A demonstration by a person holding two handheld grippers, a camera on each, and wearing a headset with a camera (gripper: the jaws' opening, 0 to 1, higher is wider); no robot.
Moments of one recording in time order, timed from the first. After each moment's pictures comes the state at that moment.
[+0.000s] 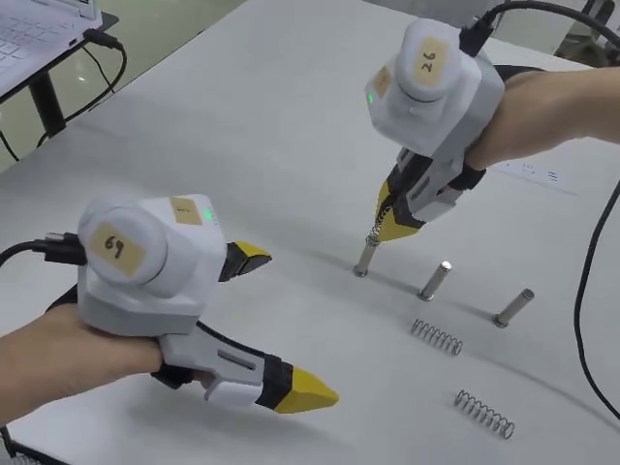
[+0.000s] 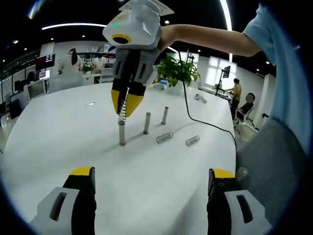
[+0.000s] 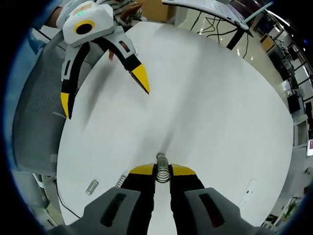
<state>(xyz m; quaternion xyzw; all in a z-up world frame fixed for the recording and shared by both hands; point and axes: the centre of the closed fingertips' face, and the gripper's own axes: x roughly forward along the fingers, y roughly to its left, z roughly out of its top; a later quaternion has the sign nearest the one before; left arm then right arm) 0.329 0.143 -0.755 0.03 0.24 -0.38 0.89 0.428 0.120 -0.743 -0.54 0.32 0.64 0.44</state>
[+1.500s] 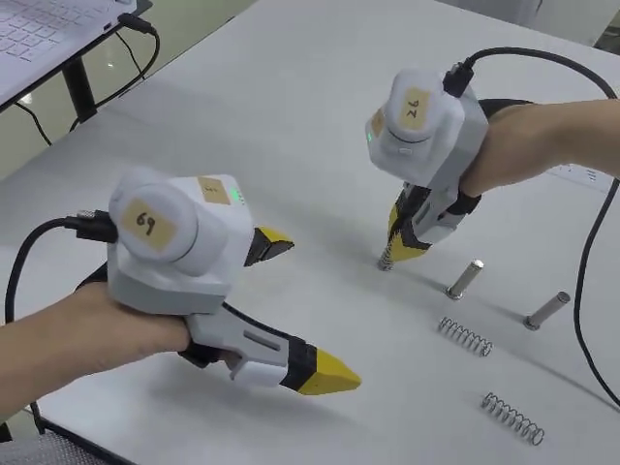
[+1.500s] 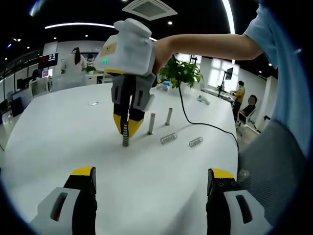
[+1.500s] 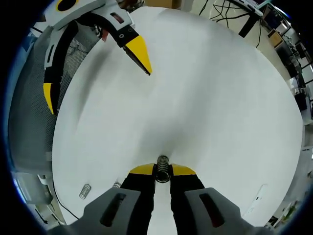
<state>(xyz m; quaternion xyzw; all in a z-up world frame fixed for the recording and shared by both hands) 0.333 0.150 -0.756 0.02 0.24 -0.37 0.90 0.428 0.124 -0.792 -0.56 0.35 0.64 0.40</state>
